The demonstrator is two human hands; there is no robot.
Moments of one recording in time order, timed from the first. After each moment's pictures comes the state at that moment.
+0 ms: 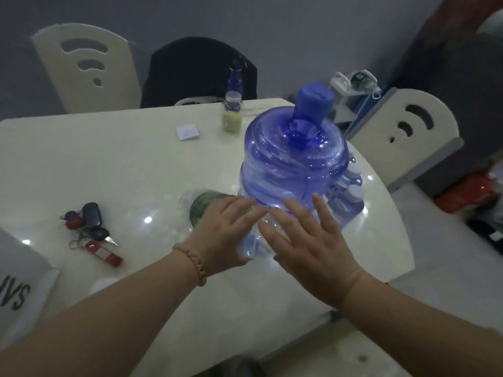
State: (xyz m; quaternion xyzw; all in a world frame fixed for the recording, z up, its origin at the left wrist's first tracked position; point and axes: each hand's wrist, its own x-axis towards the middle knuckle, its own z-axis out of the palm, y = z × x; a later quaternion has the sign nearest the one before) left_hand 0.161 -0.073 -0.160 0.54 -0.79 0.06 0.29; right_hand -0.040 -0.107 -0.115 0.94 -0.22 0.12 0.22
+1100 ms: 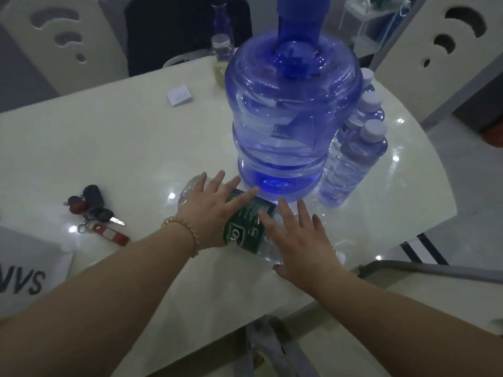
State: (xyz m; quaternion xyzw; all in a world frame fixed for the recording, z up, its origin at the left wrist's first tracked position) left_hand 0.181 -0.083 -0.212 0.59 -0.79 0.02 -0.13; right_hand -0.043 -0.089 -0.231 0.91 -0.40 -0.04 -0.08
